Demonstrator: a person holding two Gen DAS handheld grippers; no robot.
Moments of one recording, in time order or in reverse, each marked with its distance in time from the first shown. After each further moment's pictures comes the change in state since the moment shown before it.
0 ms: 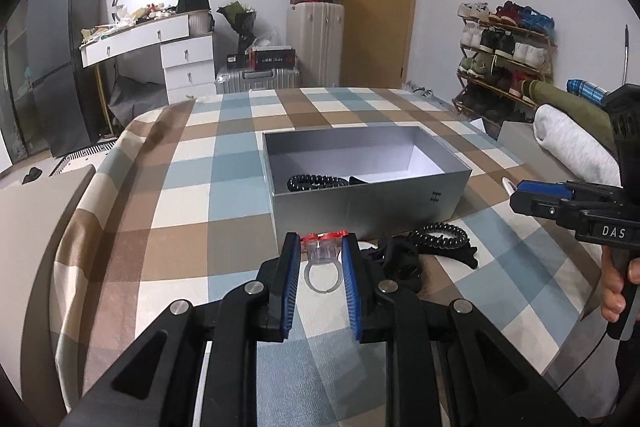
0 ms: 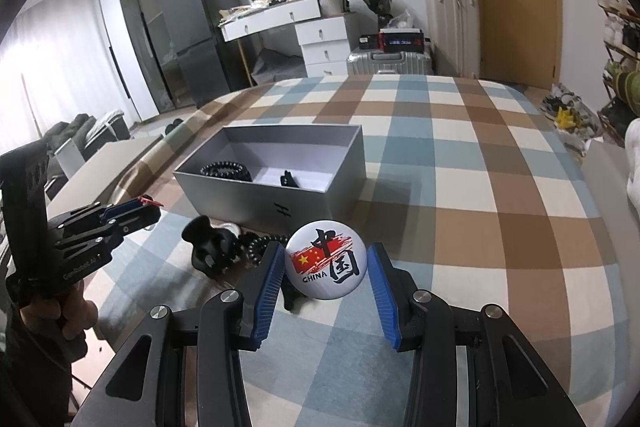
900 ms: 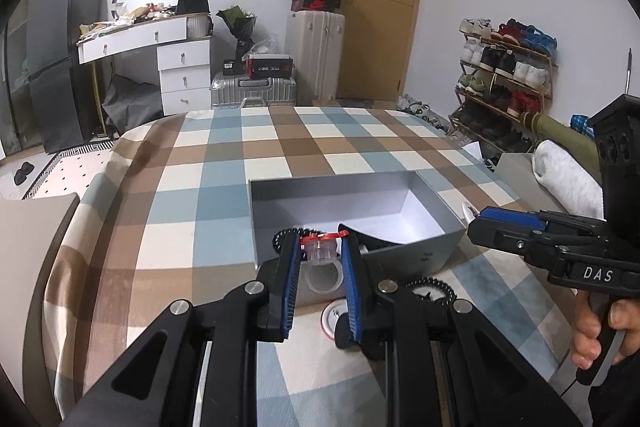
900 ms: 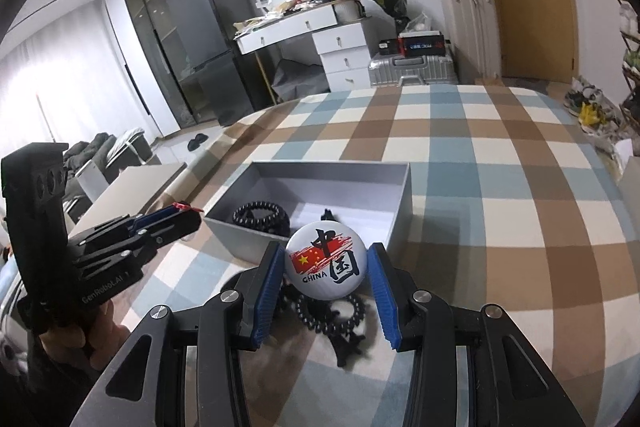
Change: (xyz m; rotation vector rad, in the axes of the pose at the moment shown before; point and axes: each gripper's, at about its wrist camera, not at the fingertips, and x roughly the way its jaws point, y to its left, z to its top) left arm 0.016 0.001 0.038 -0.043 -0.022 -0.038; right arm 0.020 0.018 0.037 0.049 -0.023 0.094
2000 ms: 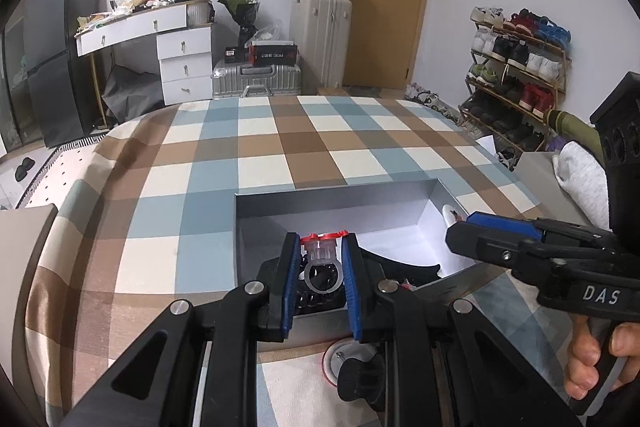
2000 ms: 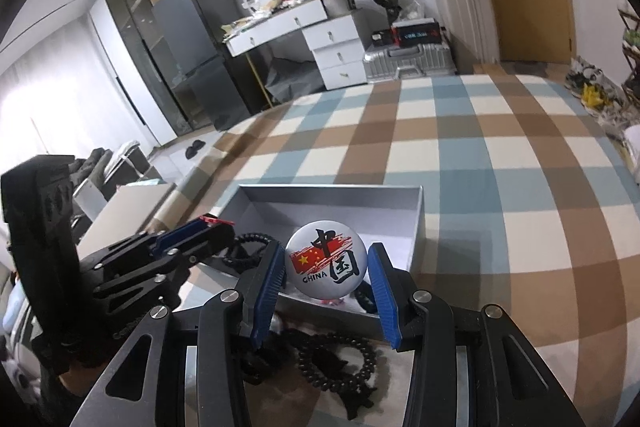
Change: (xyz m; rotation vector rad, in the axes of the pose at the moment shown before) left arm 0.039 -0.005 0.016 -0.008 0.054 0.033; right arm 0.040 -0.010 0.022 0.077 0.038 0.014
